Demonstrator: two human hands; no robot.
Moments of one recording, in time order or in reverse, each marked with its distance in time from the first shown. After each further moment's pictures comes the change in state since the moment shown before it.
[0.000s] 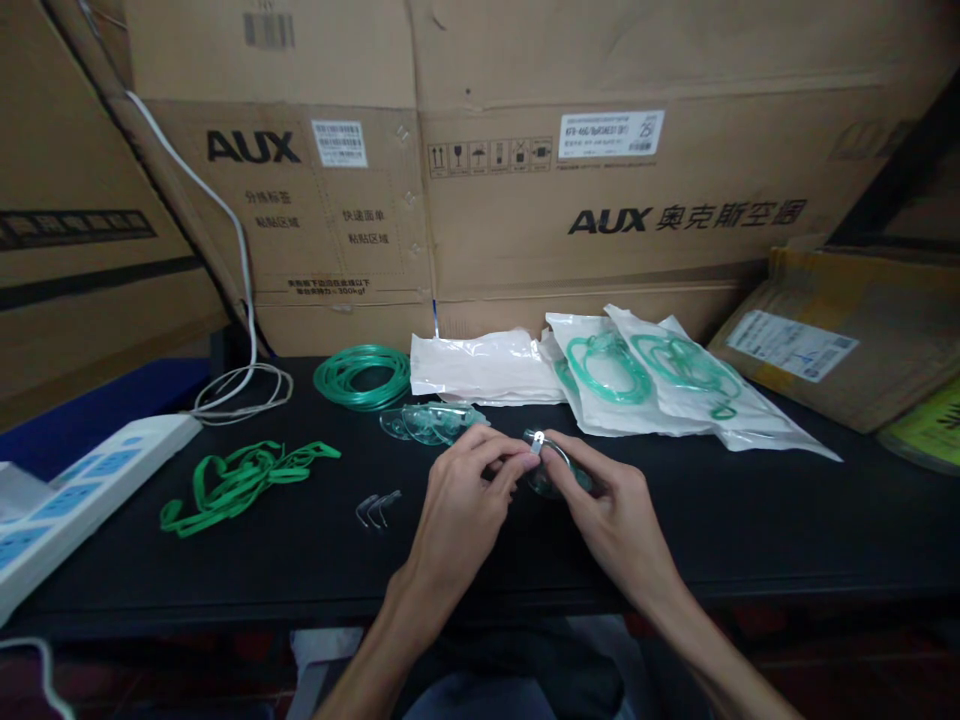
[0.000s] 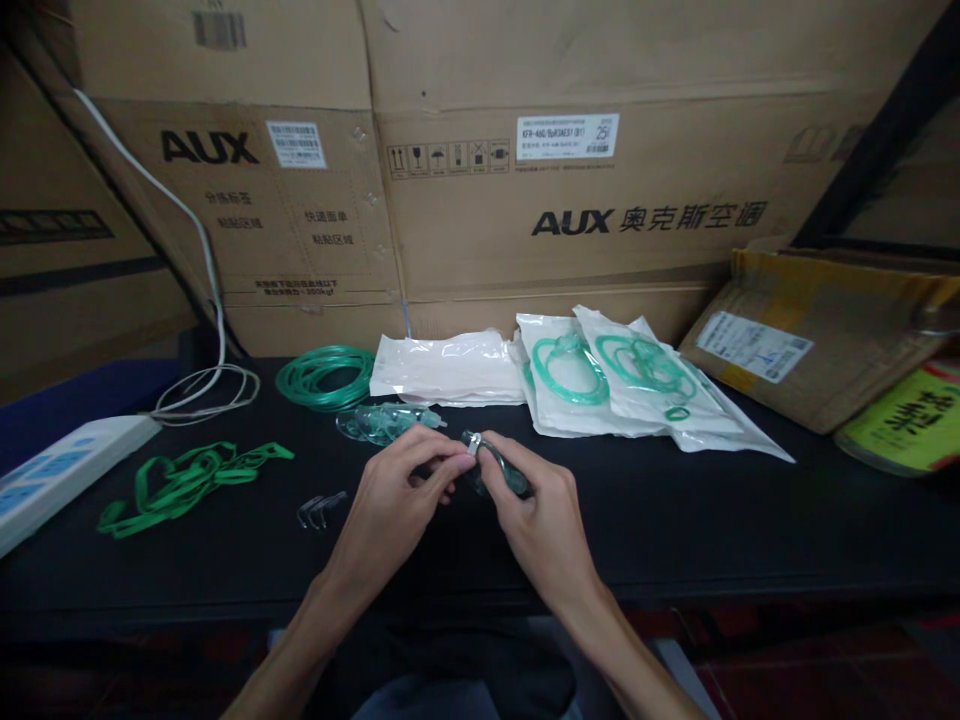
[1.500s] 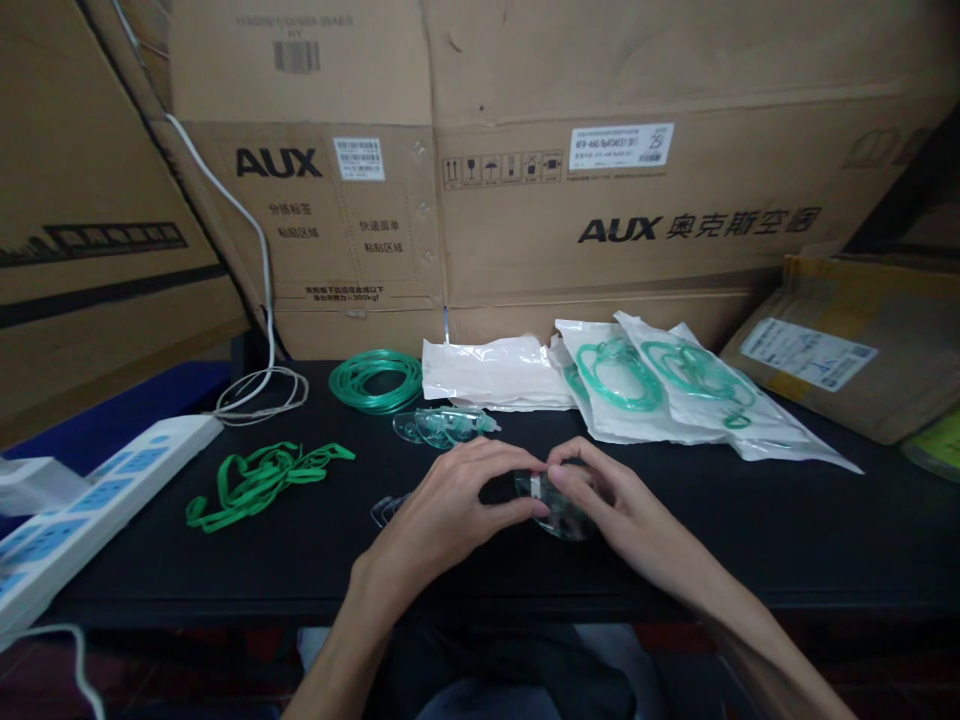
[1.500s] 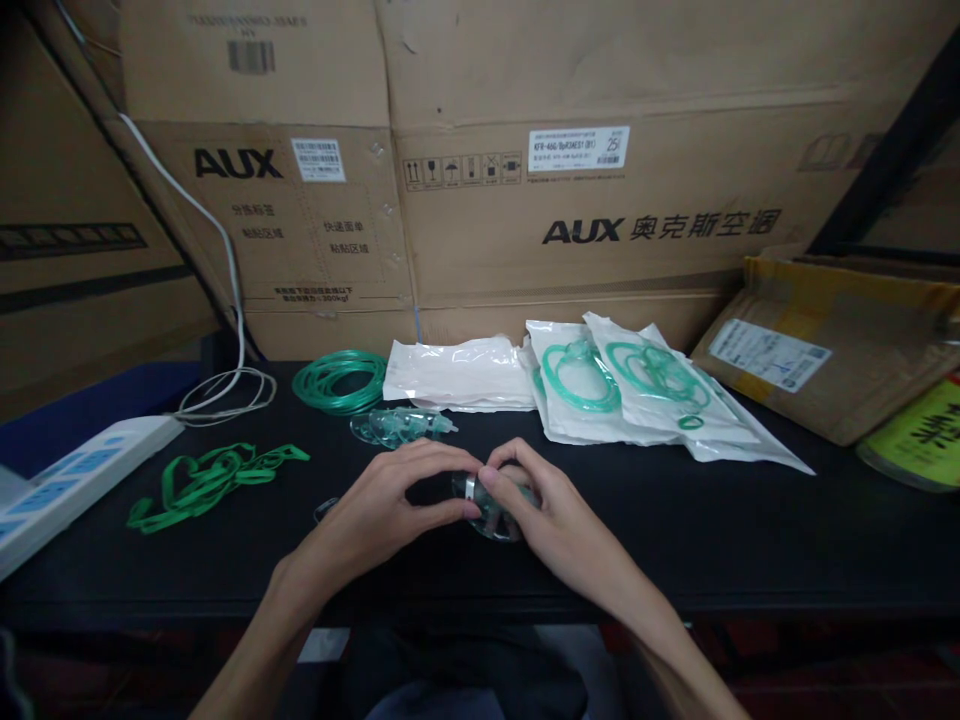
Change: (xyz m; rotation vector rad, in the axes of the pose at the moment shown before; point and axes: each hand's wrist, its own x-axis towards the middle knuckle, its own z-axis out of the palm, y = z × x) left_hand 0.004 -0.003 -0.039 0.190 -0.325 0.268; right_hand 0.011 -0.015 -0.023 0.232 -0.521 0.226
